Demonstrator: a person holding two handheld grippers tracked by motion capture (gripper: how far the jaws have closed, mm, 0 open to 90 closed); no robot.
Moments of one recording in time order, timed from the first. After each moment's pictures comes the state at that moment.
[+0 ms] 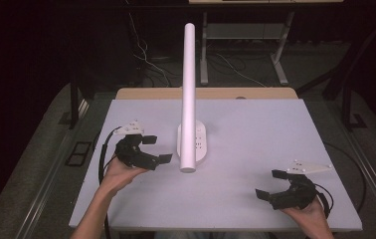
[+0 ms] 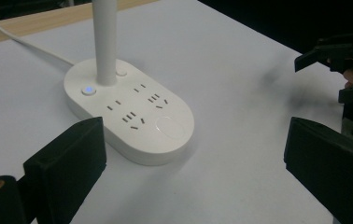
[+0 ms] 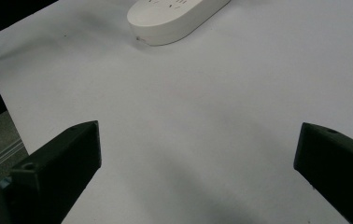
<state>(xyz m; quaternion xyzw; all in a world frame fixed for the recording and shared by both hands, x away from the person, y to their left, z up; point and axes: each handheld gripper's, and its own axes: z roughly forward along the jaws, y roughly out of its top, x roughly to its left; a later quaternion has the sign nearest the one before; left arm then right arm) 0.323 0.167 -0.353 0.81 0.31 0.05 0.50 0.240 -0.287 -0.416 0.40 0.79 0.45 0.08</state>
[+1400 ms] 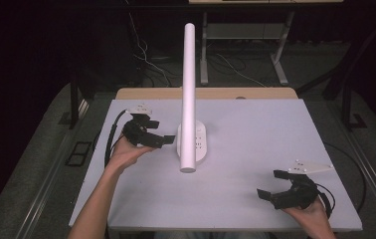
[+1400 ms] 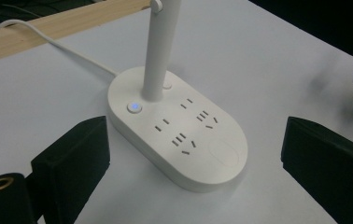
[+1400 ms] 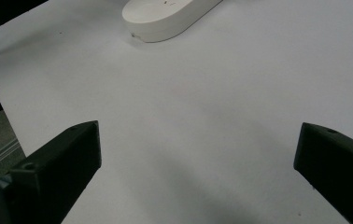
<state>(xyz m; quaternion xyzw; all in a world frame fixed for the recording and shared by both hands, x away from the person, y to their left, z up) 0.382 0.155 -0.351 0.82 0.34 0.07 0.46 0.240 -0.292 -0.417 0.41 0.79 0.45 0.08</state>
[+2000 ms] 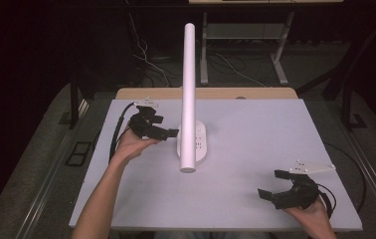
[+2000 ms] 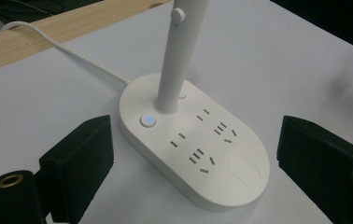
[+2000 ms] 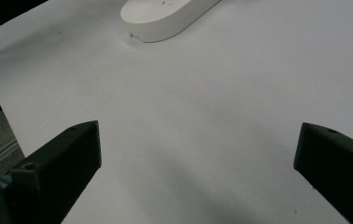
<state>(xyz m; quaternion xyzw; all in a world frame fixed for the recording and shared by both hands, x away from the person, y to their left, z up) 0.407 0.146 -0.353 0.83 0.34 0.07 0.44 0.240 -0.294 -0.417 0.41 0.79 0.45 0.08</state>
